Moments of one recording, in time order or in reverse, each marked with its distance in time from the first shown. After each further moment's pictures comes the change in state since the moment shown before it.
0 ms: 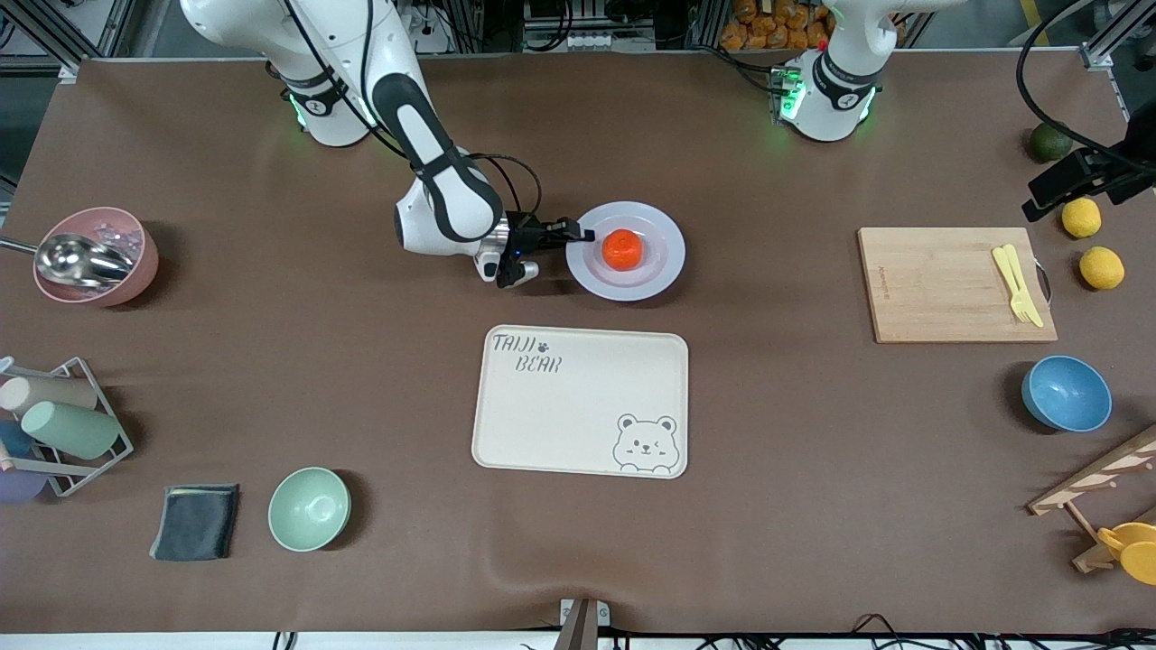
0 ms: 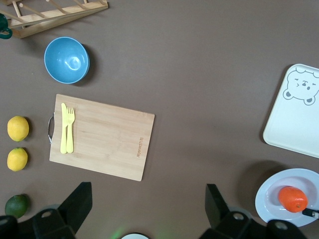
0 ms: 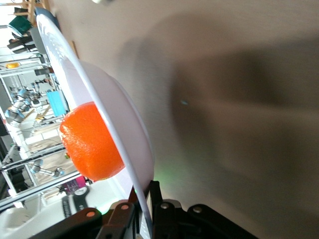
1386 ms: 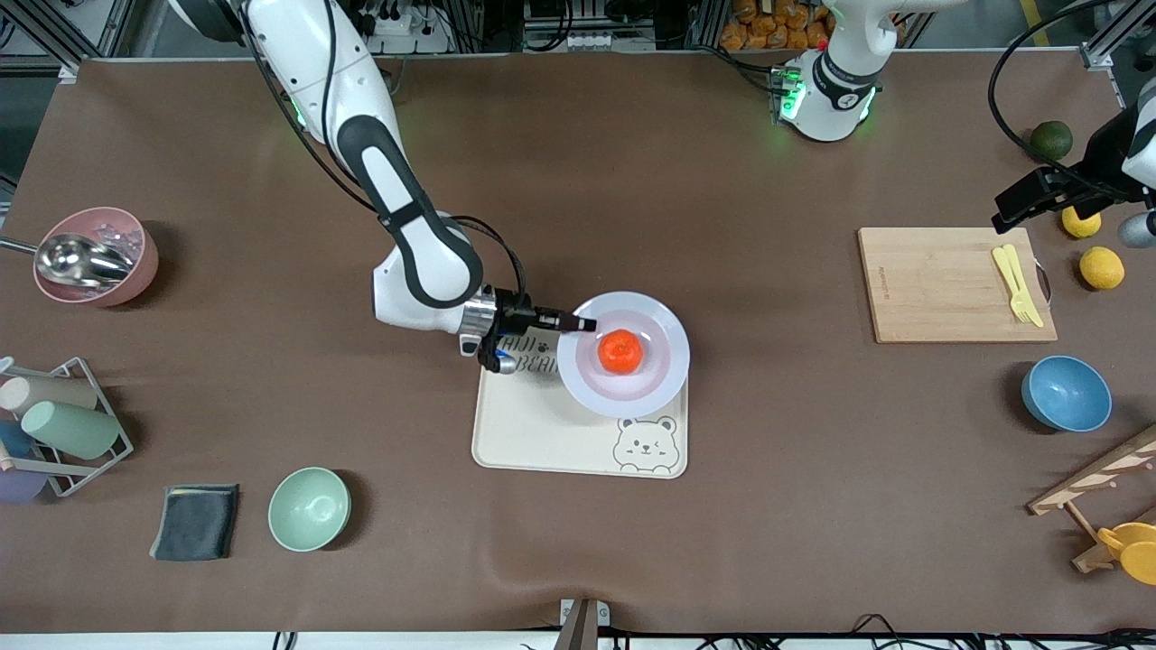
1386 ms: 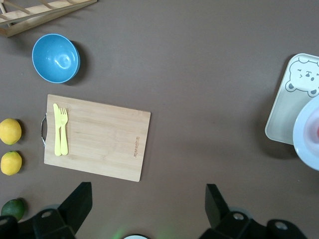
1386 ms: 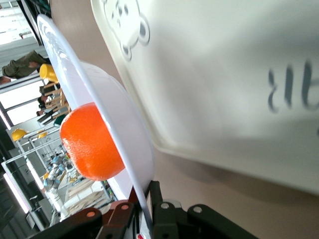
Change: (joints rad) left arm -0.001 -0.004 -0.018 -0.073 0.000 0.048 0.008; right arm -0.161 0.179 -0.022 0.405 -0.171 0.060 0.422
